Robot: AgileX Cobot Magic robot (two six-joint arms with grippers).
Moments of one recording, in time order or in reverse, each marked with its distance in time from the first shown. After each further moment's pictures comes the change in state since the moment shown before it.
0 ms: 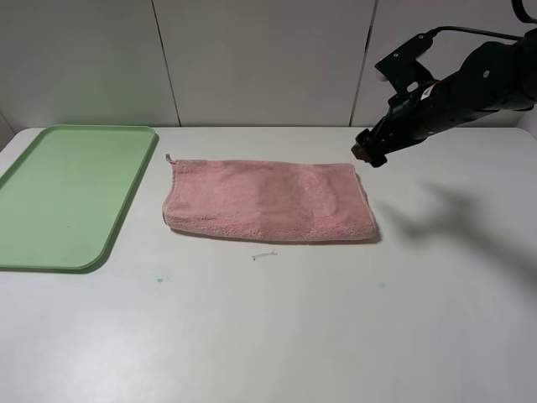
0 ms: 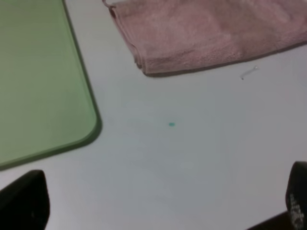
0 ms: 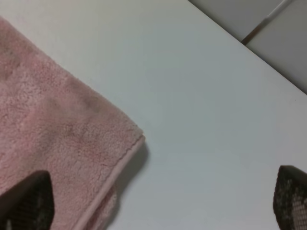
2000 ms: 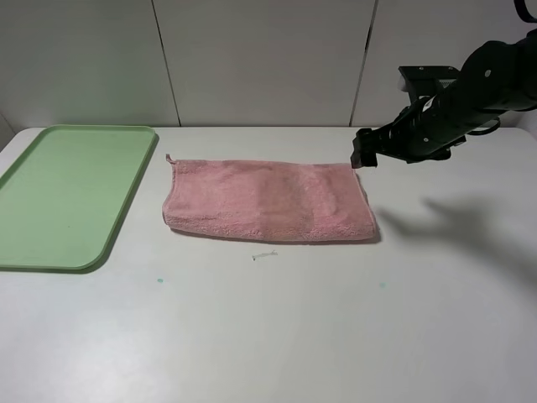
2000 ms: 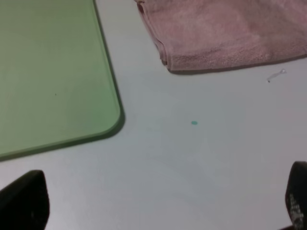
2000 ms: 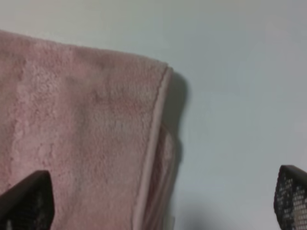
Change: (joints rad) left arm 0.003 0.000 0.000 0.085 0.000 -0.077; right arm -0.009 0.003 0.000 0.018 0.183 0.519
